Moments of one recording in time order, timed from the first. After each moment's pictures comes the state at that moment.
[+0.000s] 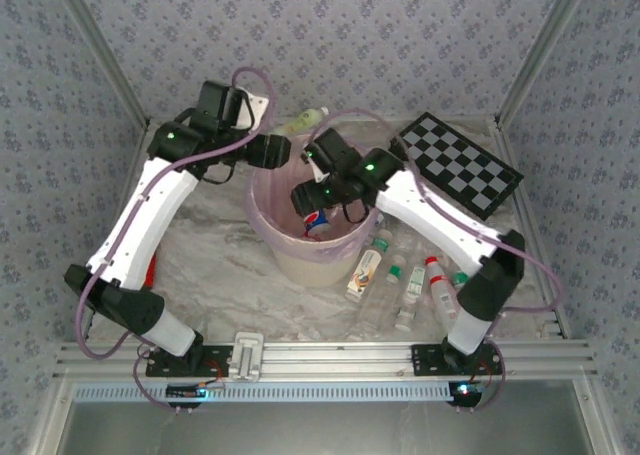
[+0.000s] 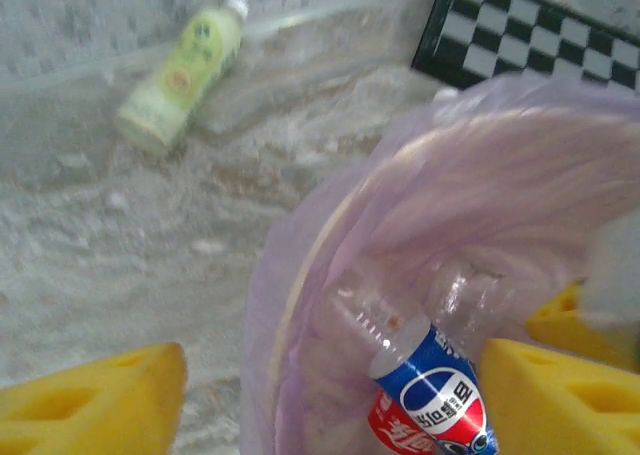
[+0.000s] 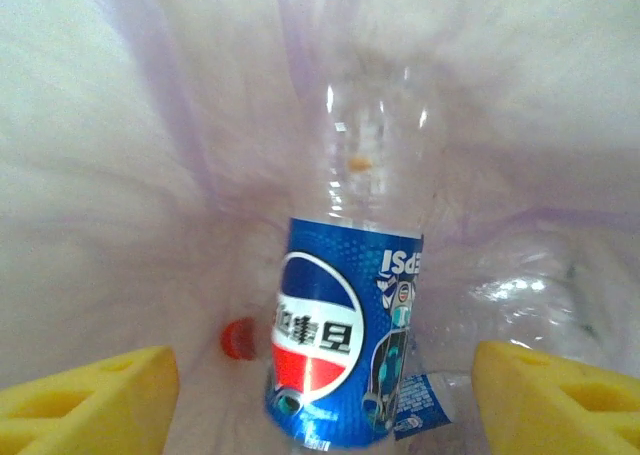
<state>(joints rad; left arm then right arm) -0.49 1.54 1.89 -1.06 0.10 -0.14 0.83 1.68 1.78 -1.01 0.03 0.32</state>
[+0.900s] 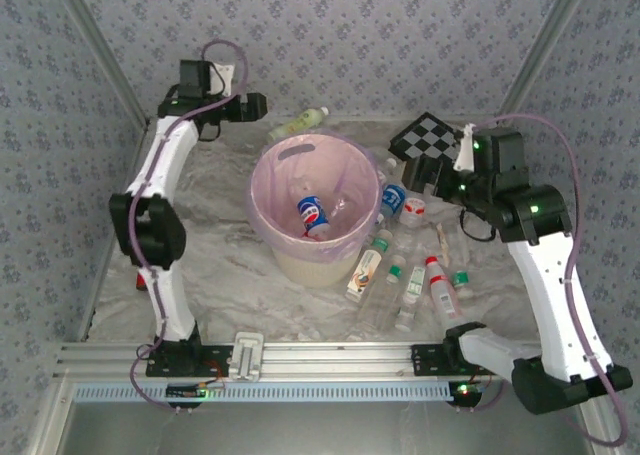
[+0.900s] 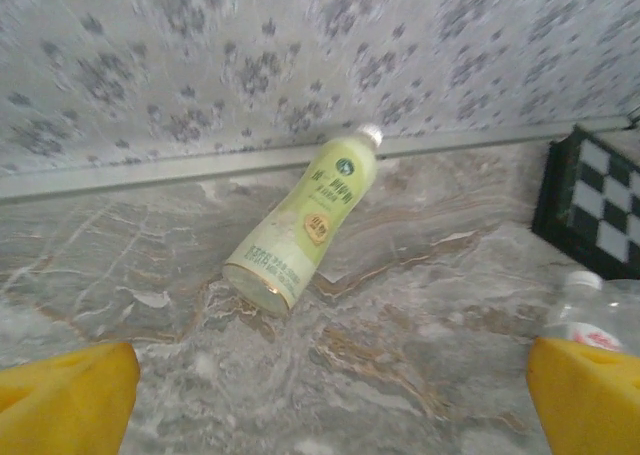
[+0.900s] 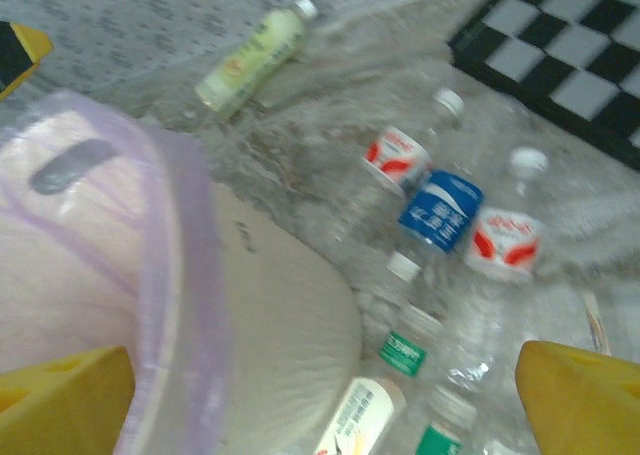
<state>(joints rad) -0.14 2.05 2.03 -0.63 0.36 -0.14 0.24 1.09 1.50 -1.11 -0.15 0.44</state>
